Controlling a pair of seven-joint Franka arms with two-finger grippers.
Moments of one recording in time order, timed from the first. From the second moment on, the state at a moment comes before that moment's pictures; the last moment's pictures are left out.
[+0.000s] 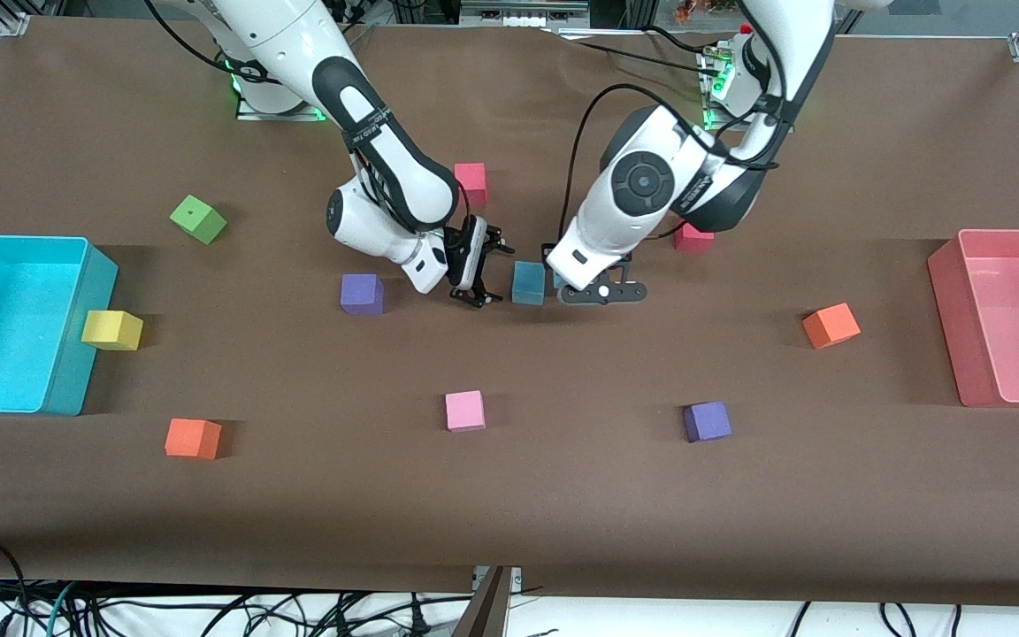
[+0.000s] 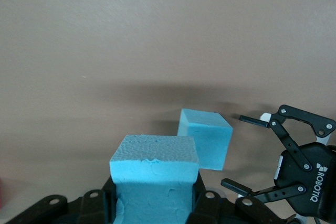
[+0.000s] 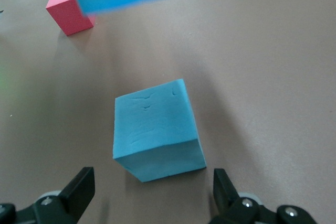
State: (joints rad) left arm -0.52 0.45 -0.15 -1.74 -0.16 2.13 -0.66; right arm 0.57 0.63 0.20 -1.94 1.55 2.67 -1.96
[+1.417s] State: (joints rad) left arm -0.61 0.59 -0.14 -1.64 -0.16 2.17 -0.74; right arm 0.57 0.63 0.20 -1.94 1.55 2.67 -1.96
